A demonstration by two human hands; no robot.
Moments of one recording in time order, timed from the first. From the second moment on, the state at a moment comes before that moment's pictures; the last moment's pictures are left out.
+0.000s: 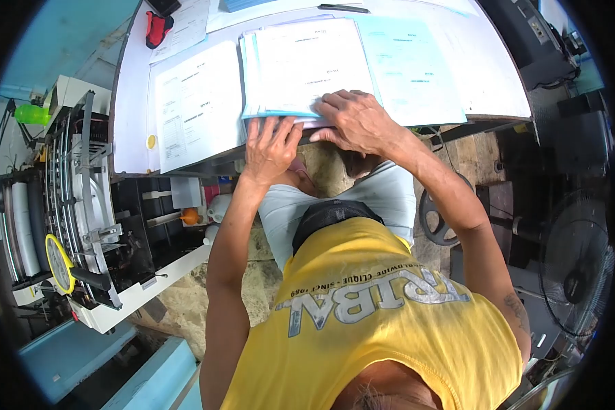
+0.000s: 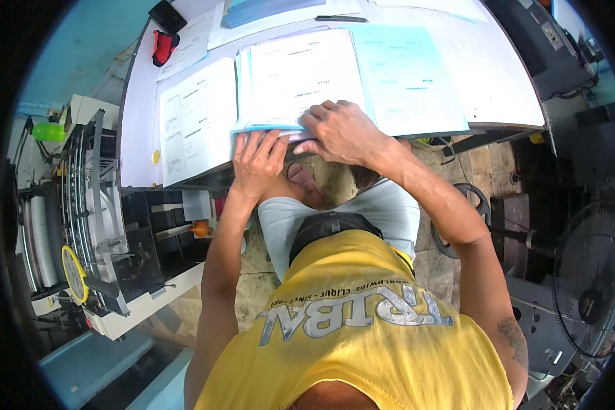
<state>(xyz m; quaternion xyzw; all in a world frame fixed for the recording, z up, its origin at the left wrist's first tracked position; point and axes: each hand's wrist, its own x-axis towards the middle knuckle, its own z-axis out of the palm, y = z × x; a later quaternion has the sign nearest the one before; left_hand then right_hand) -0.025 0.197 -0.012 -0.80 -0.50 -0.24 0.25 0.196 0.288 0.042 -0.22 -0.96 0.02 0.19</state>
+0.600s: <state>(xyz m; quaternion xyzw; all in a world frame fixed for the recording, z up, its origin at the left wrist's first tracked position) 0.141 0.266 -0.028 -0.87 -0.41 -0.22 0.16 0.343 0.383 0.078 -0.26 -0.93 -0.22 0.17</state>
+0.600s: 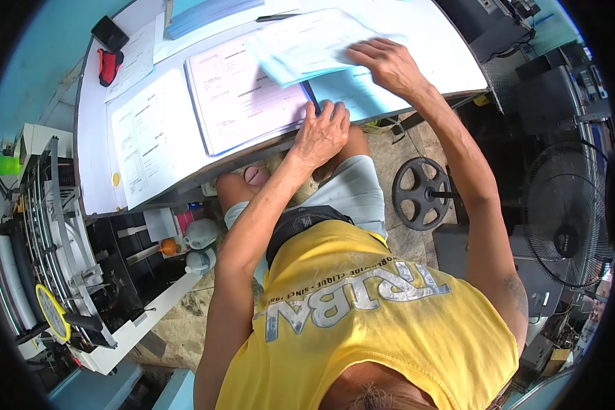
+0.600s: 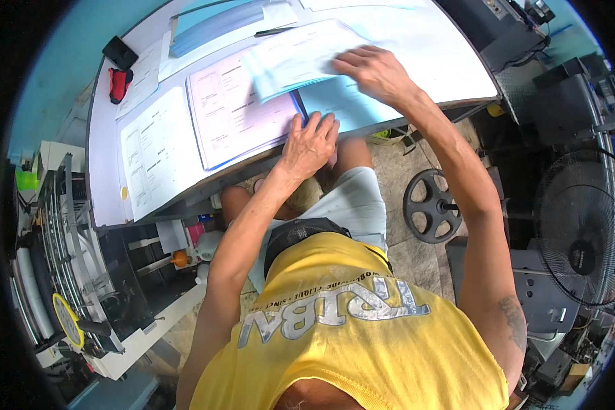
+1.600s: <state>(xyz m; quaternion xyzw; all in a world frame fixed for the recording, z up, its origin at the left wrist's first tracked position) -0.126 0.122 0.011 -0.66 -0.71 -0.10 0.24 0.400 0.333 0.044 -0.47 -0.87 0.03 0.14</state>
